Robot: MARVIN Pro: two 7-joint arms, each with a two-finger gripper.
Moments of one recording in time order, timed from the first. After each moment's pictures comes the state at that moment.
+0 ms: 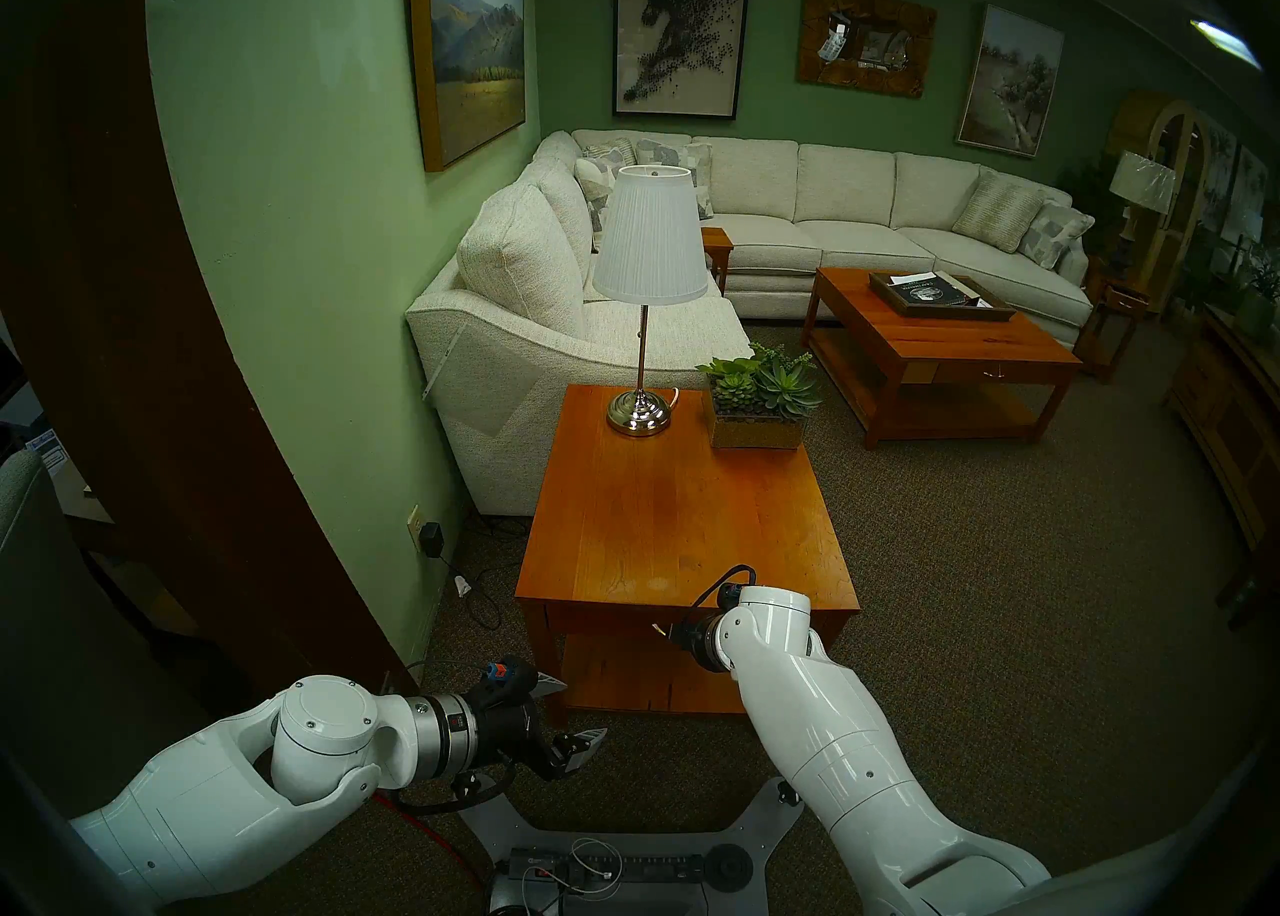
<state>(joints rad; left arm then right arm) 1.95 -0.72 -1.19 -1.89 -0.55 0.32 -0.39 -1.48 -1.57 1.32 -1.23 0.64 0.73 -0.46</state>
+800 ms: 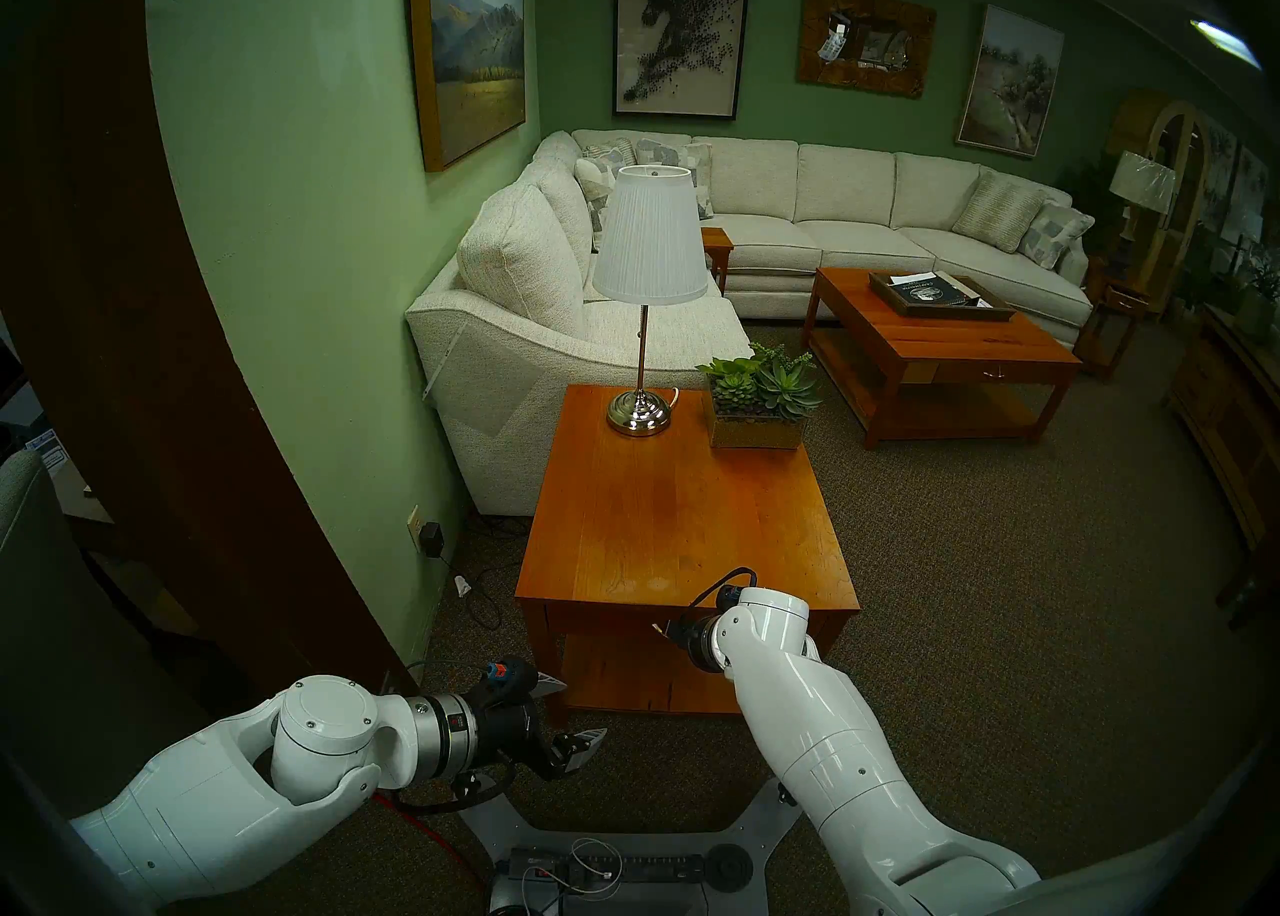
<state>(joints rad) 1.95 -0.72 -1.19 -1.89 -0.55 0.32 -0.39 -1.47 -1.61 1.36 -1.20 0.68 0.69 -0.45</state>
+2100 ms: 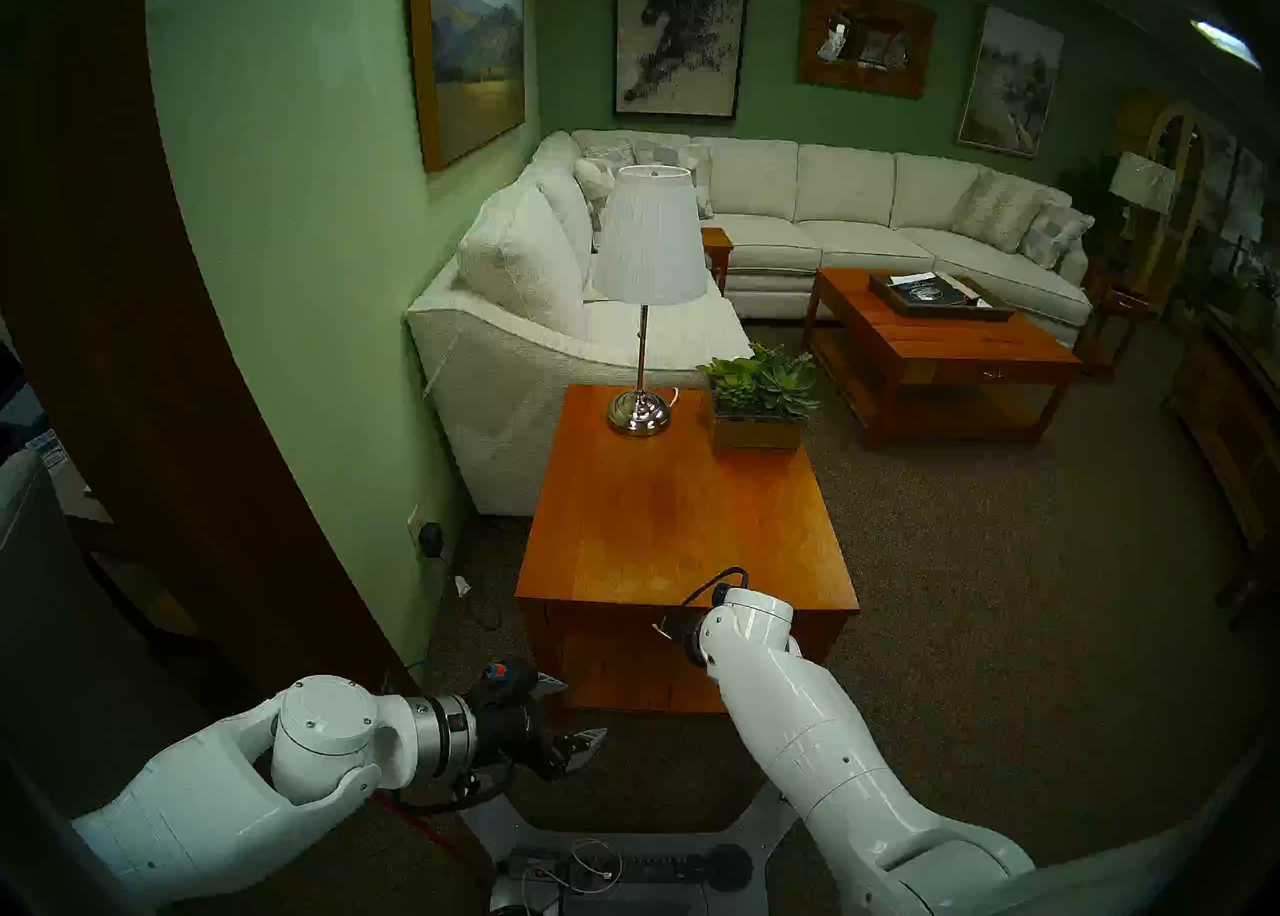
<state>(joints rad) 1.95 -0.72 -1.19 -1.89 -0.55 0.32 -0.39 -1.41 -1.62 1.31 -1.09 0.69 0.58 -0.51</state>
